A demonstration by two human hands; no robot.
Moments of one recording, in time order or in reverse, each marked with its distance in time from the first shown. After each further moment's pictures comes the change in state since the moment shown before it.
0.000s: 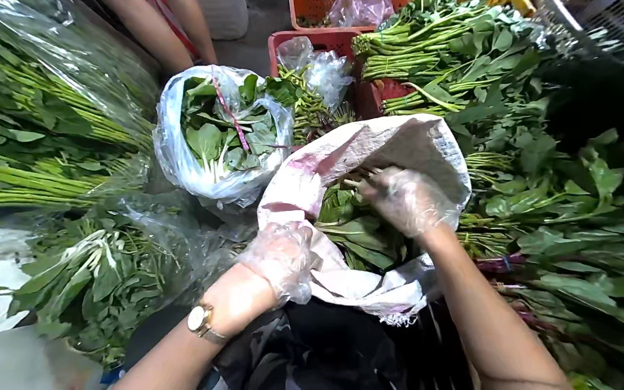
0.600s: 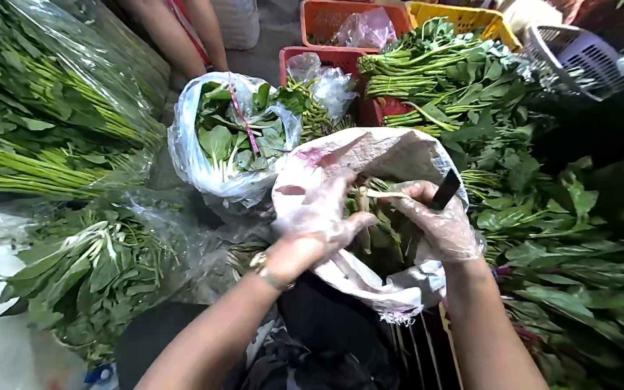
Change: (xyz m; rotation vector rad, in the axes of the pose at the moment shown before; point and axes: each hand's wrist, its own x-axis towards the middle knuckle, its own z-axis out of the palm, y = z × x) left_hand 0.032 0.016 -0.010 -0.653 0.598 0.010; right_hand -0.035 0.000 -0.023 0.907 0.221 0.024
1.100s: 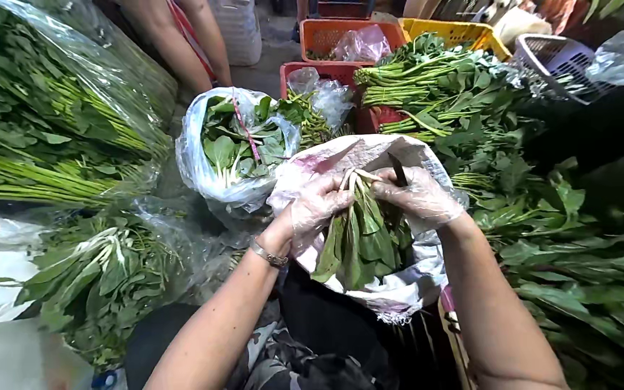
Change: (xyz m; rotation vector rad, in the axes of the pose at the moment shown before) left_hand 0.014 -0.022 0.002 -0.814 -0.107 0.013; right_hand 0.045 -0.029 -0.005 -0.245 -0.336 0.013
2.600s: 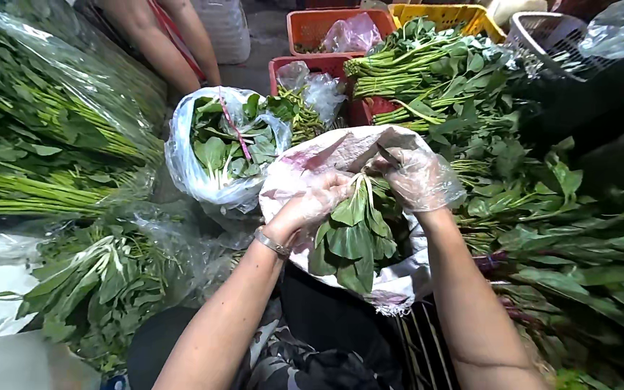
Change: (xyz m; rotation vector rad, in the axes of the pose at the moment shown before) left_hand 0.008 0.009 0.010 0.319 0.019 -0.121; right_hand 0.006 0.022 0.008 -0.540 0.452 0.012
